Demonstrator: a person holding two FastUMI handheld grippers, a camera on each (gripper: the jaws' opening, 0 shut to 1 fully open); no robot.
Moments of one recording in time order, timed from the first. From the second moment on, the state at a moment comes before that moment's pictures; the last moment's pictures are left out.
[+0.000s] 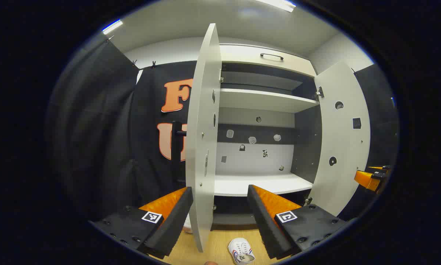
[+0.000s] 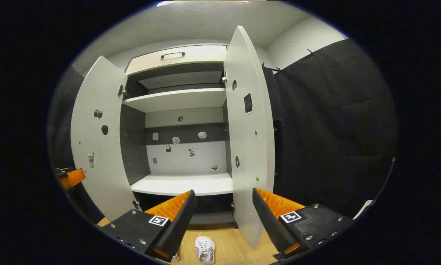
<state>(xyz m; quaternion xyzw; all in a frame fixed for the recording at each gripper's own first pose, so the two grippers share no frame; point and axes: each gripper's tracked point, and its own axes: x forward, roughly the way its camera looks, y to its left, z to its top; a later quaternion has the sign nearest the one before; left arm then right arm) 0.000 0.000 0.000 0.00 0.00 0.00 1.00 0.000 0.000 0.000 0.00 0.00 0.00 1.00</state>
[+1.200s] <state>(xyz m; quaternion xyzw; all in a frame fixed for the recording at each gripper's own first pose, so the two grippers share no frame) -0.006 -0.005 -0.004 0.01 0.00 0.01 1.00 0.019 0.007 -0.059 -0.02 0.06 0.03 1.00</state>
